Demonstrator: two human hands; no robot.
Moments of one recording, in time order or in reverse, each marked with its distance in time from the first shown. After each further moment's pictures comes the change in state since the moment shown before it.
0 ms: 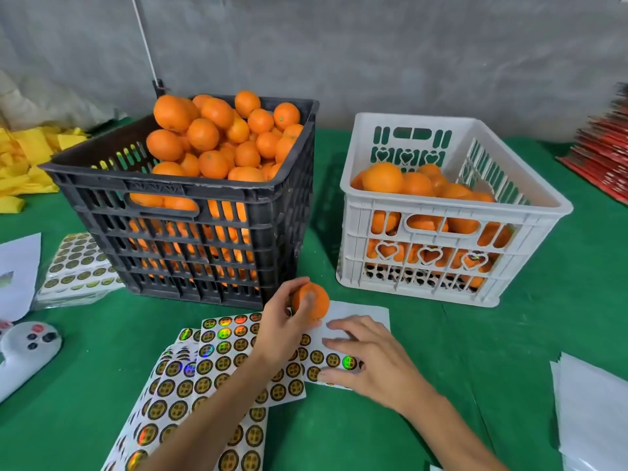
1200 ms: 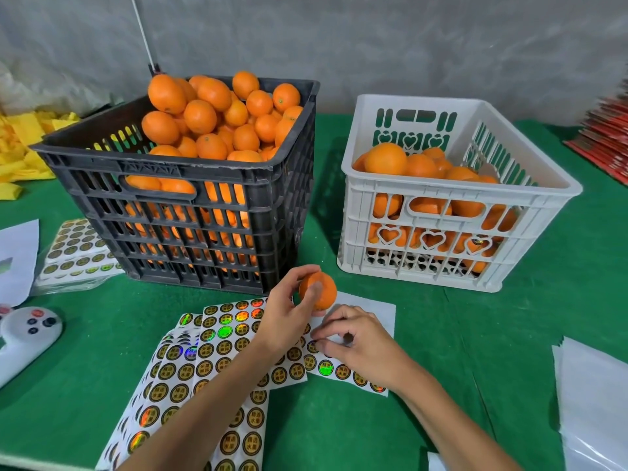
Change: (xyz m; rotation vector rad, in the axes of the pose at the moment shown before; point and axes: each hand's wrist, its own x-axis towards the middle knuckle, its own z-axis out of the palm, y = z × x) left_hand -0.005 0.009 0.003 0.116 -0.076 0.088; right_hand 0.014 -0.011 0.013 0.489 0.026 0.113
